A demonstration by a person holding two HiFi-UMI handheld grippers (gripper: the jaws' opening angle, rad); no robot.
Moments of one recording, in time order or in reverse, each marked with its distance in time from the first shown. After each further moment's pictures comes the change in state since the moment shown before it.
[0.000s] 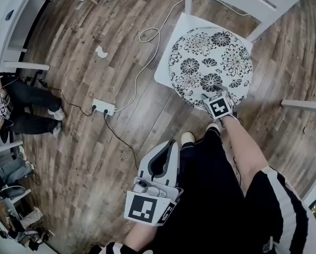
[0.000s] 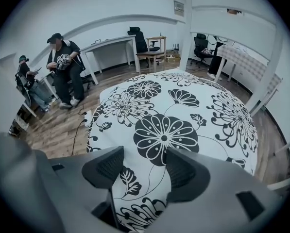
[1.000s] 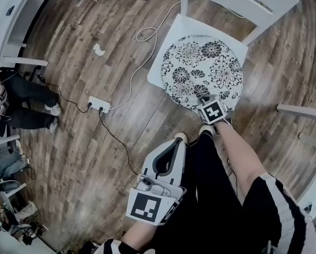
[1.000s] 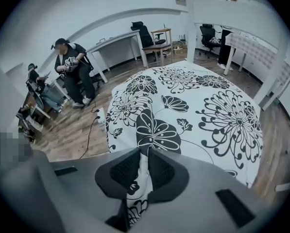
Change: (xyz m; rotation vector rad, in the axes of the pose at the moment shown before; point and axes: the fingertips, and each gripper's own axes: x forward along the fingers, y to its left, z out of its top) left arm 0.042 -0.047 0.015 -0.007 0.001 -0.031; right arm -0.018 0.006 -0.008 0.012 0.073 0.140
